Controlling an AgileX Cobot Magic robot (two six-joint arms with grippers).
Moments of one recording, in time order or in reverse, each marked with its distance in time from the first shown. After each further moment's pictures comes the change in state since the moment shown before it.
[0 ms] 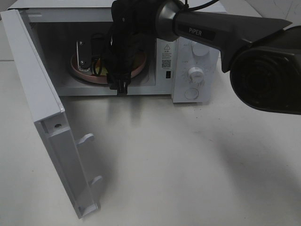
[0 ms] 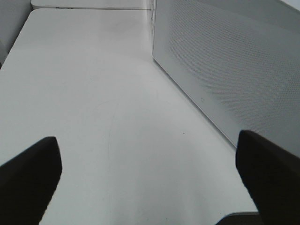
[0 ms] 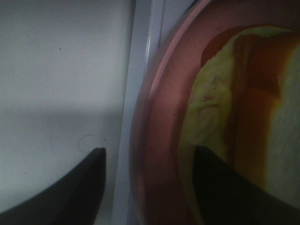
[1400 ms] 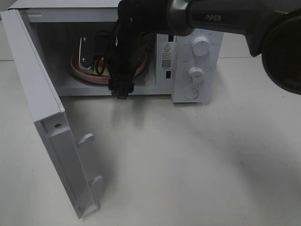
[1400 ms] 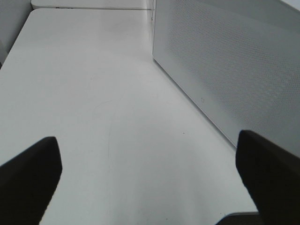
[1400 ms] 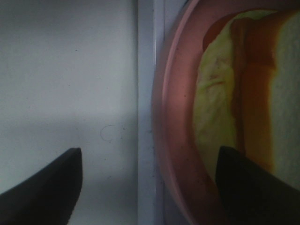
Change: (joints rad) left arm 0.000 0.000 0.000 0.000 0.000 0.000; right arm 0.008 -0.155 0.269 -0.021 -0.144 0.127
